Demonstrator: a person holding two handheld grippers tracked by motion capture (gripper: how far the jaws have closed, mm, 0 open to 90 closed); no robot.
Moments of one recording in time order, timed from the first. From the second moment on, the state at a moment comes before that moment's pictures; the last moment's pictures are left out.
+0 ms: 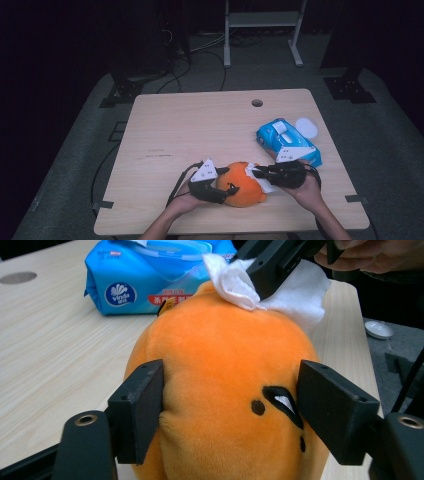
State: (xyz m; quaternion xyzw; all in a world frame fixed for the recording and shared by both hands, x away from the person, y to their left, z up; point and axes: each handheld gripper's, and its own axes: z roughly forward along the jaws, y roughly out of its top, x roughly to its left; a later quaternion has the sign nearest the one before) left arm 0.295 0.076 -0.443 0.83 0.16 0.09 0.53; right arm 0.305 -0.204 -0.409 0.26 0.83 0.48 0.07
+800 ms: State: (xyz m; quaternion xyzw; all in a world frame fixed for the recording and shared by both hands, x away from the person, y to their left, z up) left arm 0.291 0.070 -0.438 0.83 0.14 0.09 0.53; right arm 0.287 -0.167 -0.400 0.20 0.85 0.48 0.08
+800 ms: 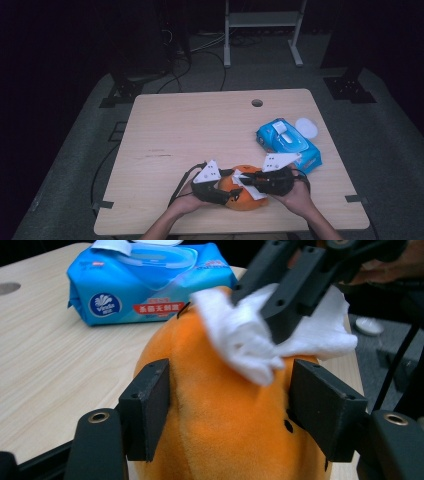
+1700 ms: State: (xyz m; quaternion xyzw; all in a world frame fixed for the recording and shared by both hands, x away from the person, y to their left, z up) left arm 0.296 0.079 -0.443 0.83 0.15 0.08 0.53; right arm 0.311 -0.224 -0.410 0.28 0.83 0.47 0.08
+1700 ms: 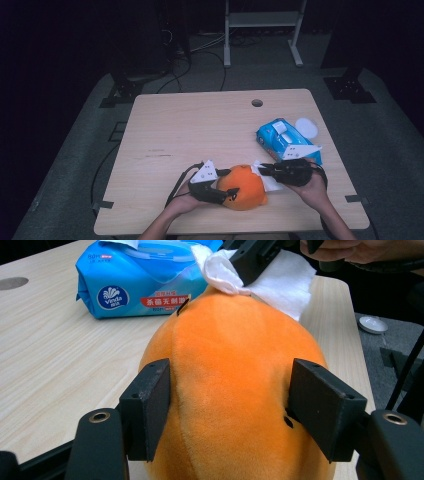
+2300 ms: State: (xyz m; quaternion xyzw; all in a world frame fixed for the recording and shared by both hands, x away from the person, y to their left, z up) left arm 0.297 0.079 -0.443 0.83 0.15 0.08 0.53; right arm 0.316 -0.233 -0.412 0.30 0.83 0.46 0.09
